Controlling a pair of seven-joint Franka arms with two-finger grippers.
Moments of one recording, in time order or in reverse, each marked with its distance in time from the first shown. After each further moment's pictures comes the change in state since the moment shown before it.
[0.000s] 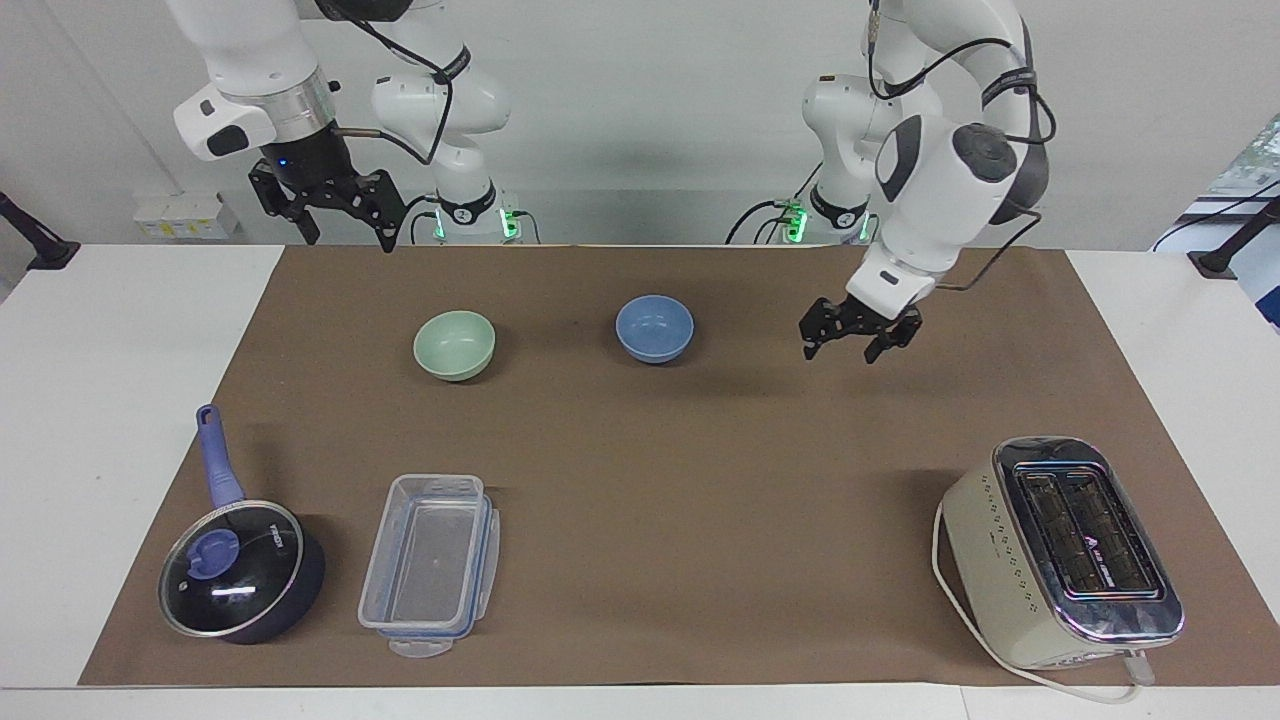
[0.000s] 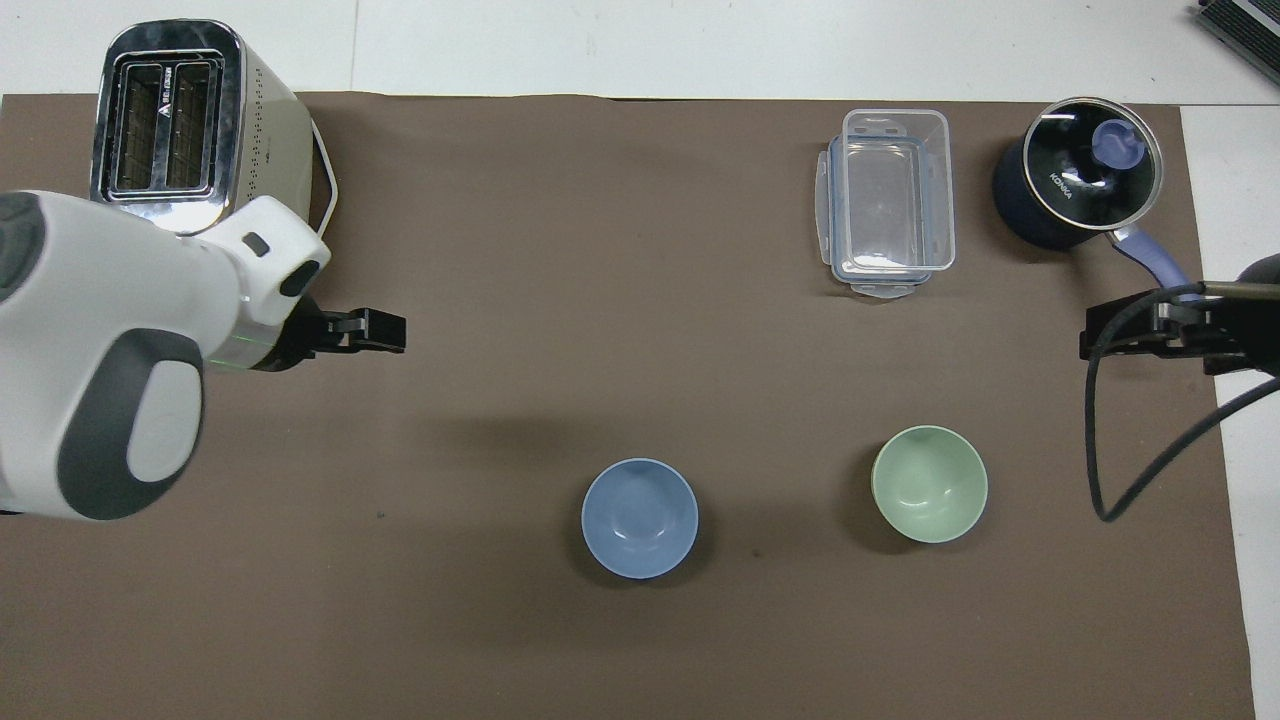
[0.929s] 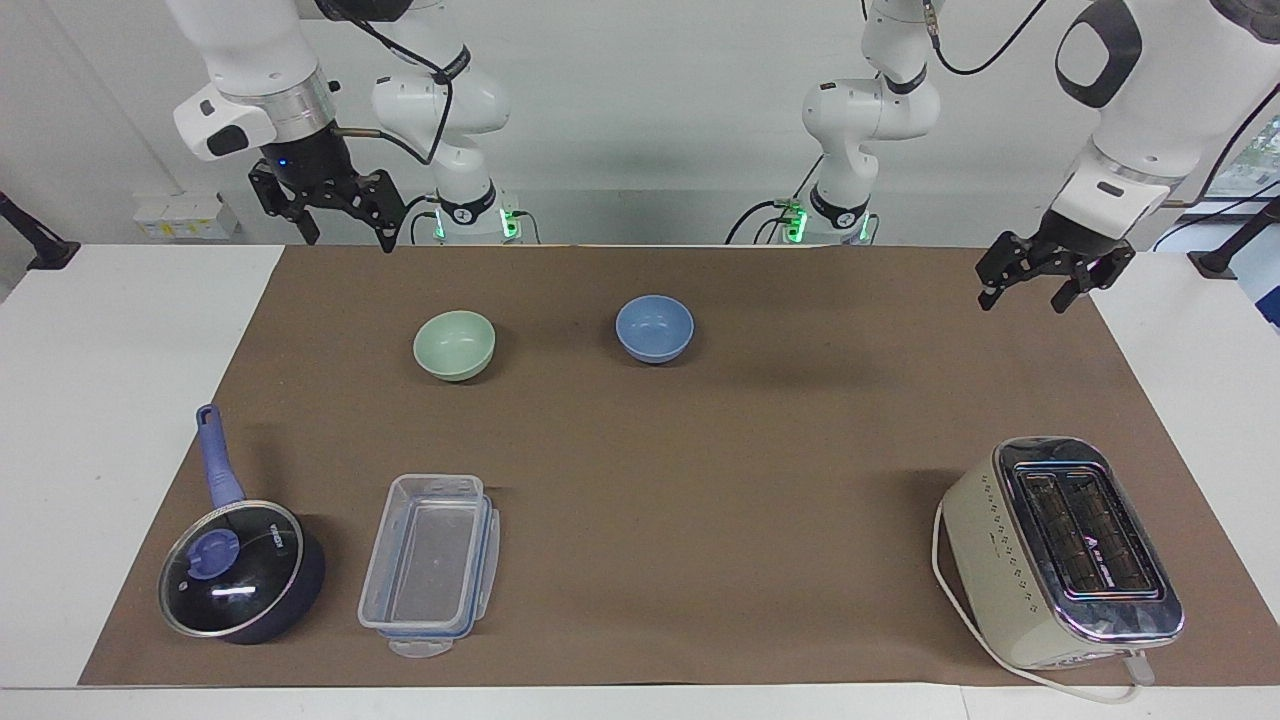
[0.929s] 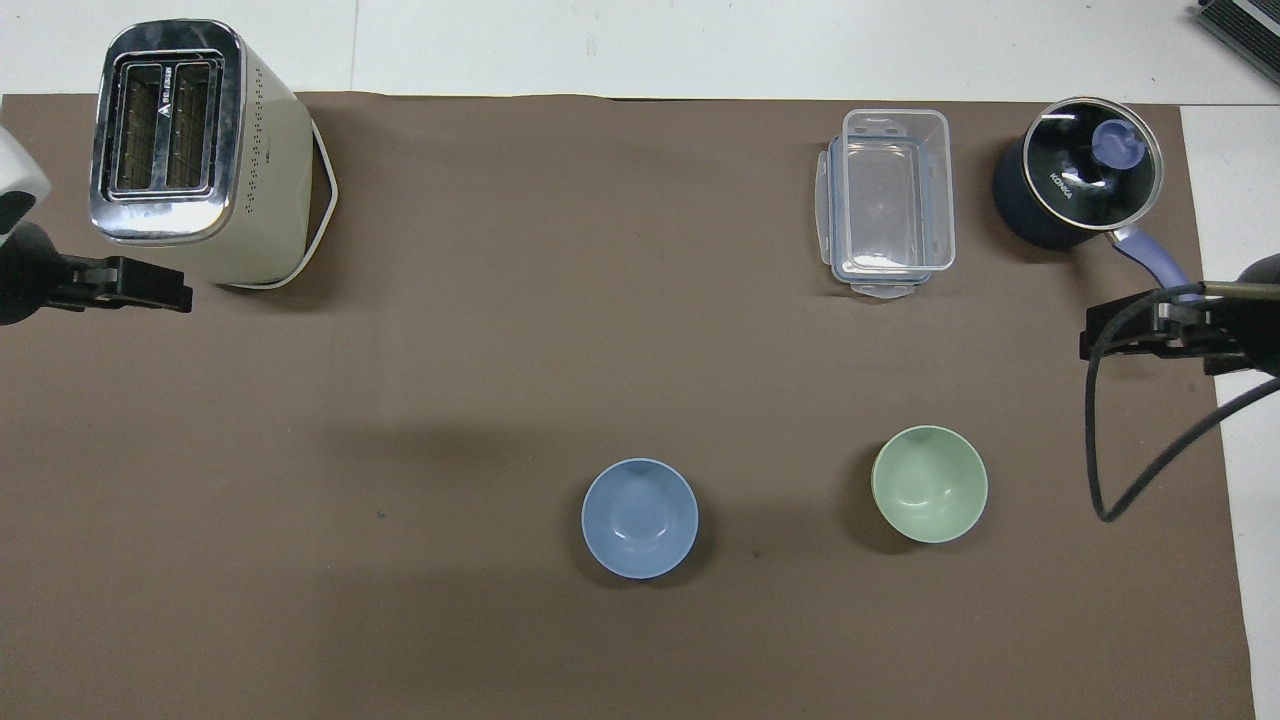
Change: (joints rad) left arm 0.201 -0.004 0.001 0.324 0.100 -0.349 0.157; right arm 0.000 0.000 0.000 -0.001 0.000 0.002 0.000
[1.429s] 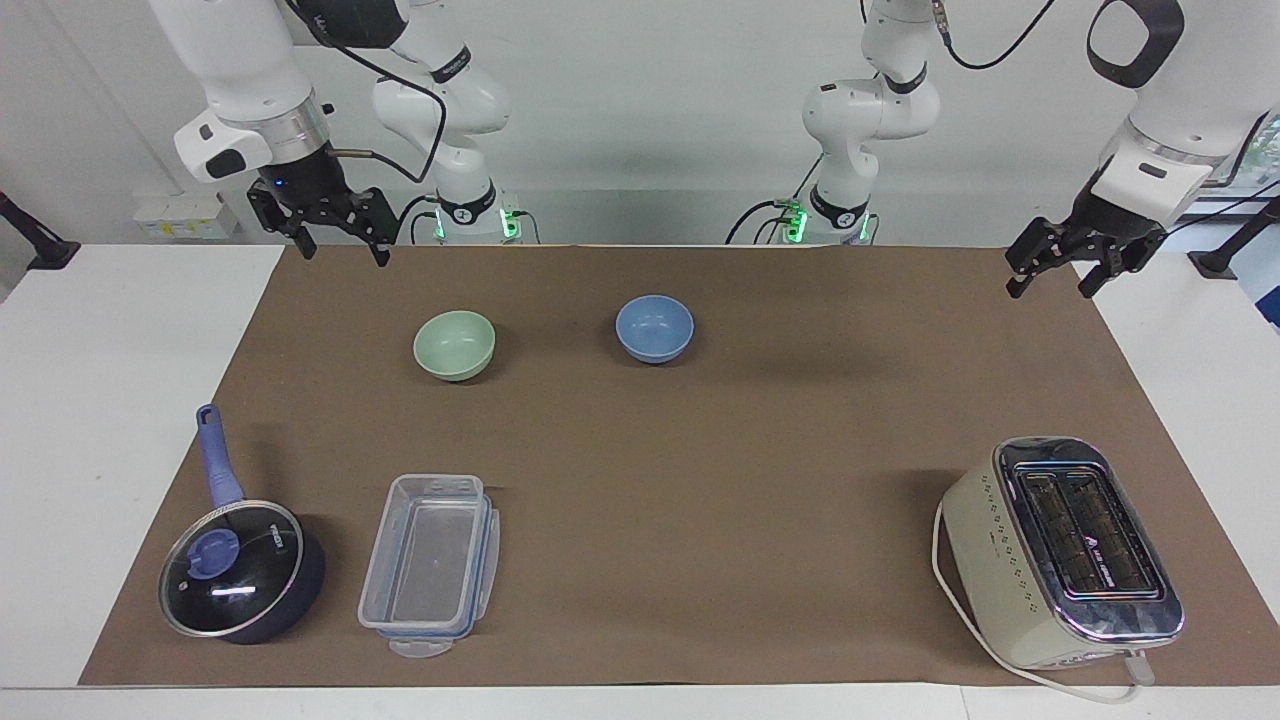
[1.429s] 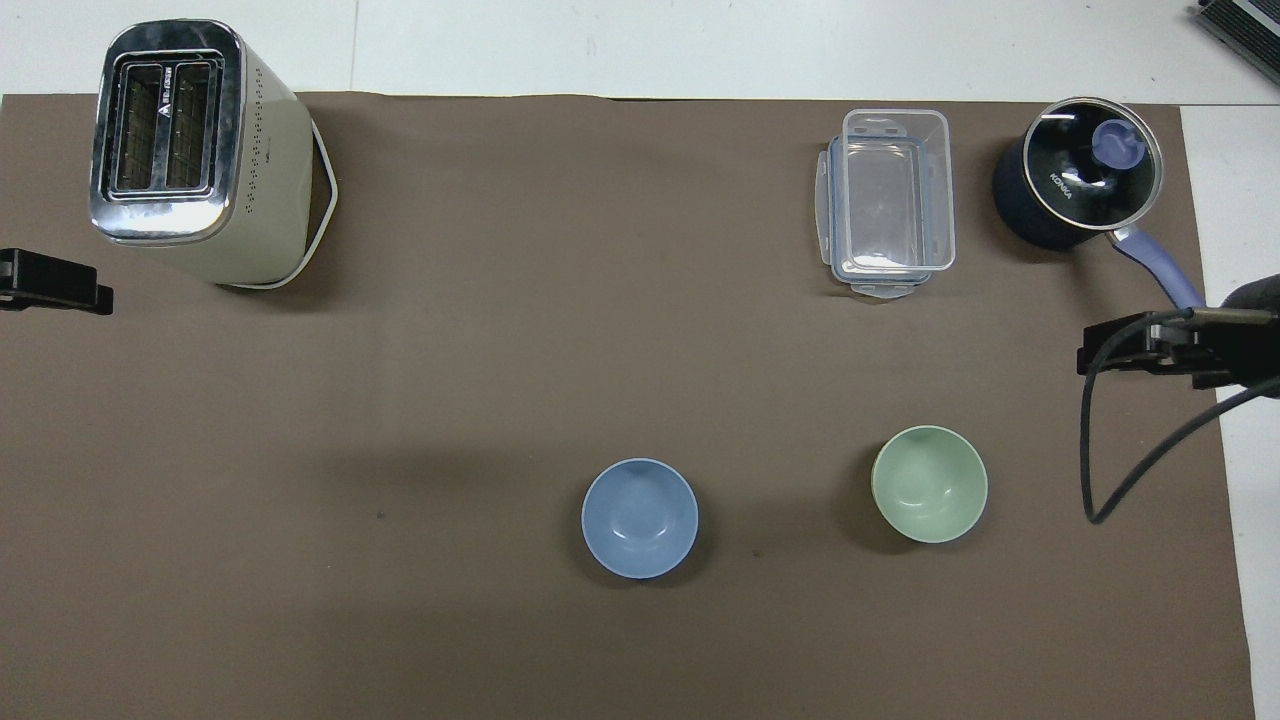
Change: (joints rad) left arm 0.031 0.000 -0.005 0.006 0.000 -0.013 0.000; right arm -0.049 -0.056 -0.002 -0.184 0.012 0.110 -0.053
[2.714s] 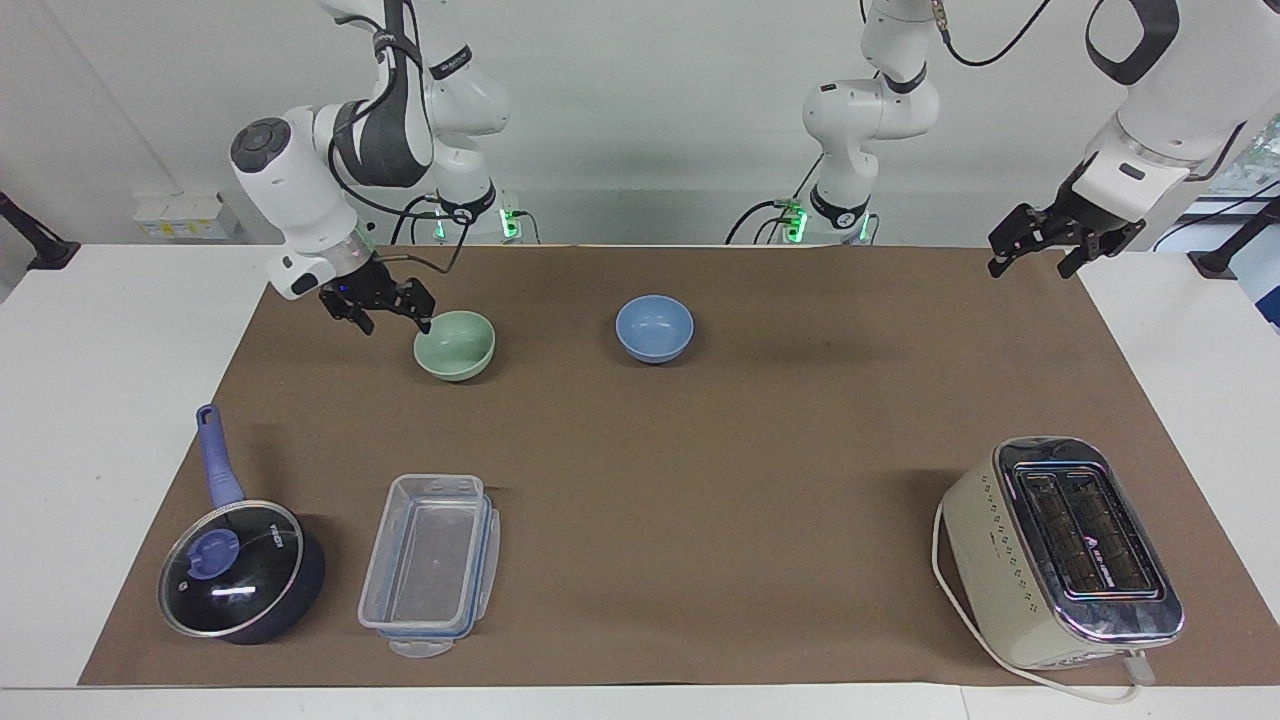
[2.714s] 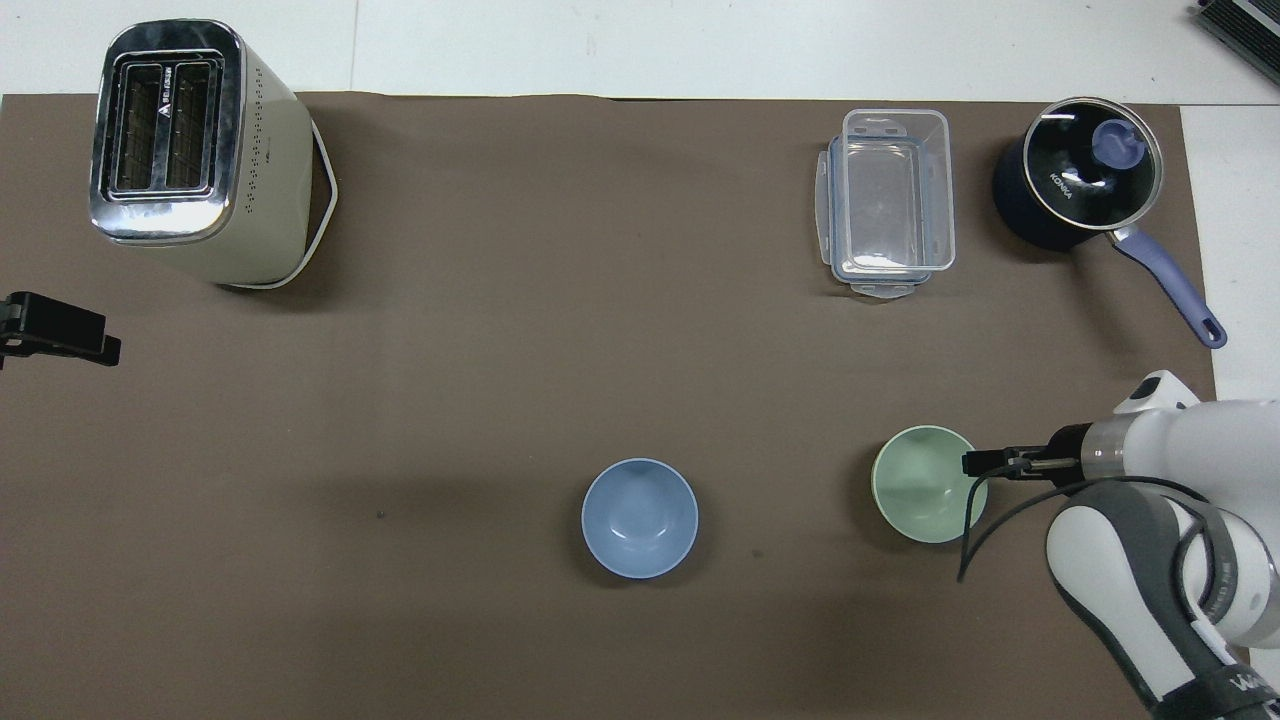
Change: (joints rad) left arm 0.001 -0.010 -0.002 0.001 0.000 -0.141 0.000; right arm -0.091 -0.060 -0.010 -0.755 0.172 0.692 -0.350
